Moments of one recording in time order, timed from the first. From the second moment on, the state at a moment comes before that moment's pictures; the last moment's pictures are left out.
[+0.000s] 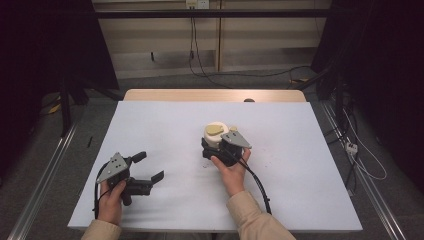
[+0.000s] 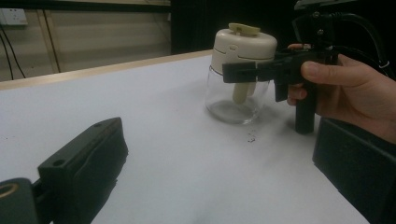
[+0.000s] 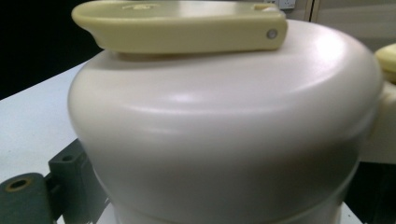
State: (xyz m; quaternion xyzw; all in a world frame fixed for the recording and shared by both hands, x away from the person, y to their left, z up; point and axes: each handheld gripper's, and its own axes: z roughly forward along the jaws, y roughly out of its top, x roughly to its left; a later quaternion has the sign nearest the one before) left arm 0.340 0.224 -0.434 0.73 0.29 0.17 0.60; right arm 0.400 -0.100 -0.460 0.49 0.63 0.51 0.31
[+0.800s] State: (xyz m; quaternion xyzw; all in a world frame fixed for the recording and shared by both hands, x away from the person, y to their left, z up) left arm 0.356 0.199 -0.415 0.71 0.31 0.15 0.61; right arm 0.401 -0.102 -0.459 0.49 0.64 0.51 0.30
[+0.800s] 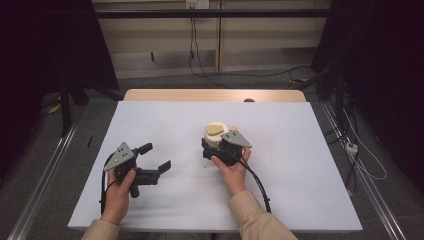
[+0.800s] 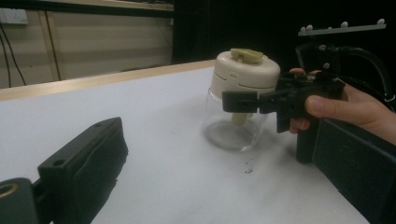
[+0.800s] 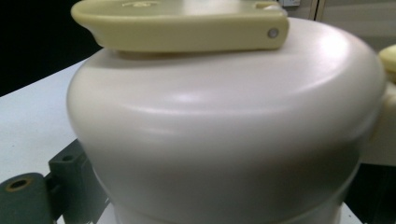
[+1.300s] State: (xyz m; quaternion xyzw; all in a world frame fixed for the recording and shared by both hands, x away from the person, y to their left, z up) left arm 0.368 0.182 -0.411 0.72 0.32 0.15 0.60; right arm 0.401 -0.103 -0.459 0.48 0.65 0.51 0.30
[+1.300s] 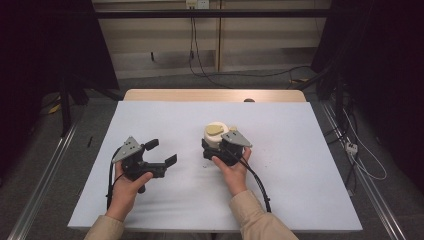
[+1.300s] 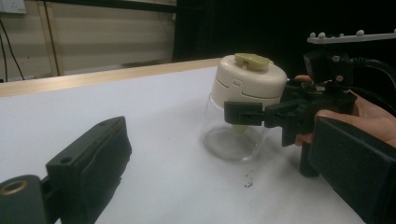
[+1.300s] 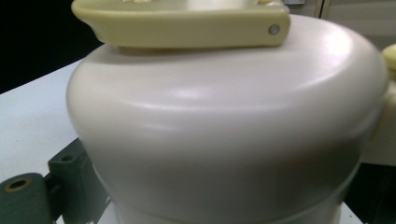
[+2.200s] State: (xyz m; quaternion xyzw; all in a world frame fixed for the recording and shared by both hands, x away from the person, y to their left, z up) left arm 0.391 0.144 -0.401 0.74 0.32 0.13 0.57; right arm 0.402 -0.105 -0.459 0.48 0.65 0.51 0.29
